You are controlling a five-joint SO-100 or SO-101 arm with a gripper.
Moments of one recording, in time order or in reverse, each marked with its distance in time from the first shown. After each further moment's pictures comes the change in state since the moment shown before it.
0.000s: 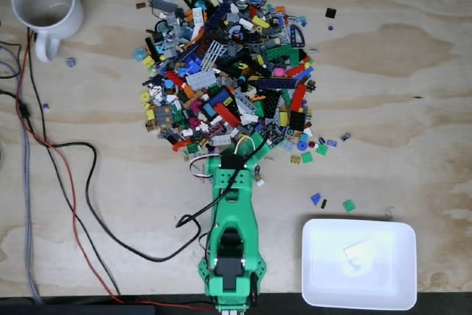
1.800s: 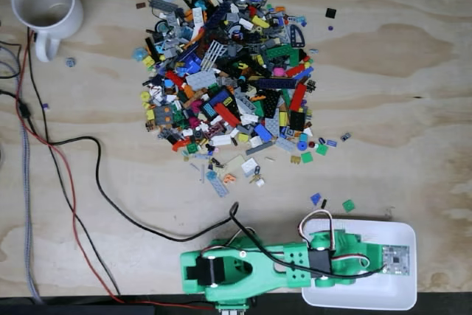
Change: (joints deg) arm 83.7 17.8 -15.7 10.3 -56.3
